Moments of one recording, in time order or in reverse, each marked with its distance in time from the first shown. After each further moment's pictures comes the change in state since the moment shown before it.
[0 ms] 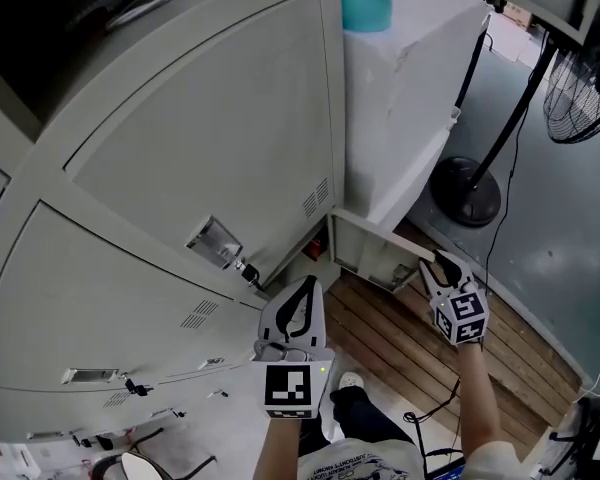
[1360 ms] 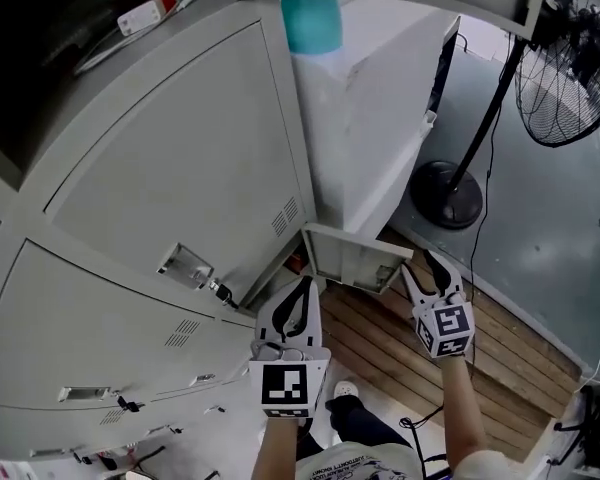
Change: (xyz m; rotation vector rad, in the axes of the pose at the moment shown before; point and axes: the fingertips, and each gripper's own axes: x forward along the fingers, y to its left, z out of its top) left arm 0.028 -0.034 0.021 0.019 -0.029 -0.065; right arm -0.034 -0.015 0.050 0.021 -0.132 -0.129
